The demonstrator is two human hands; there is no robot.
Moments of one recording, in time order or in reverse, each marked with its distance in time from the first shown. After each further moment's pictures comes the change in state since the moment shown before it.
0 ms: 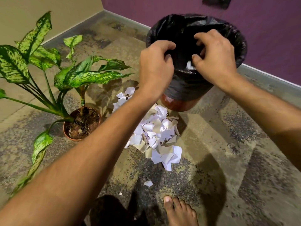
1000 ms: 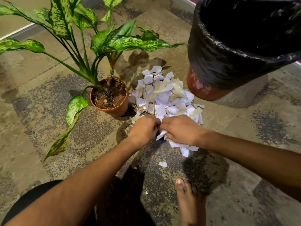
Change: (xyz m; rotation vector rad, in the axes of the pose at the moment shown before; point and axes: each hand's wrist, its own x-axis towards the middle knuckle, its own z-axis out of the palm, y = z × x) left_hand -0.187 -0.152 -0.058 0.412 -0.751 -0.233; right_hand -0.169 -0.094 0.114 0.020 -0.923 -0.746
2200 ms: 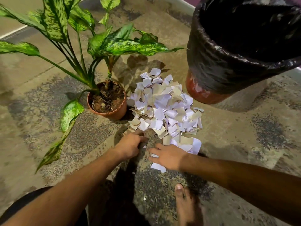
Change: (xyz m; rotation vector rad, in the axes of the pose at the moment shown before) left_hand -0.023 -0.052 0.018 0.099 -0.352 -0.026; right_hand 0.002 -0.028 0.096 -0.140 -0.287 -0.236
